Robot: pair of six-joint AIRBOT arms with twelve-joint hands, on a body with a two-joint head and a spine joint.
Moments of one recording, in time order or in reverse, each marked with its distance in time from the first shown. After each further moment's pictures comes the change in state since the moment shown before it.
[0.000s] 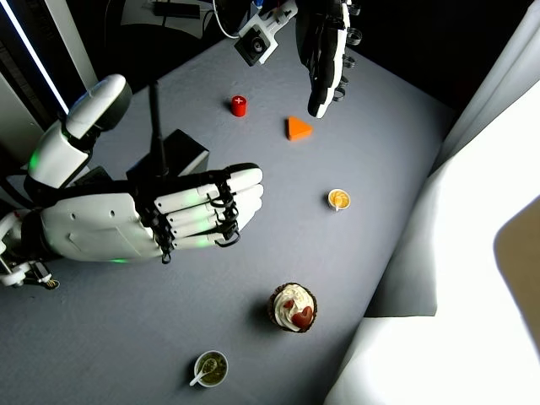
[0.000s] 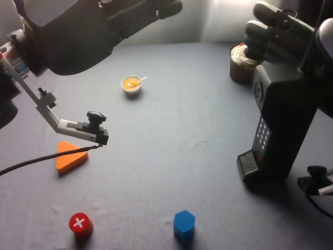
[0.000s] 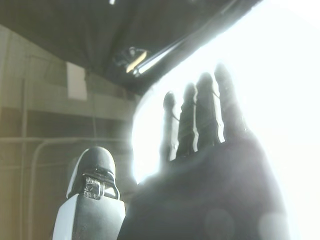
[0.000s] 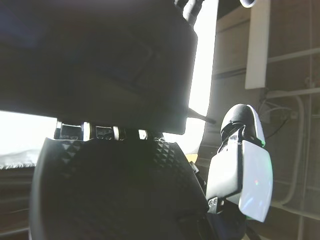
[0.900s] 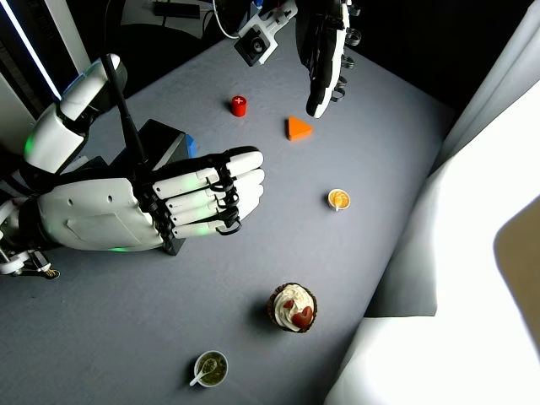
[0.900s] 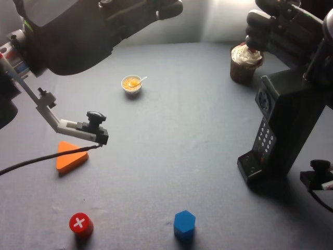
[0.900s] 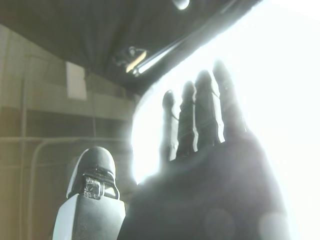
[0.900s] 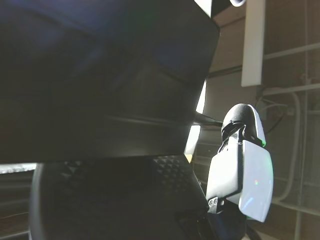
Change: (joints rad) left arm 0.000 -0.001 0.000 -0.006 0.001 0.000; right arm 0.024 0.040 -0.038 -0.001 -0.004 -0.006
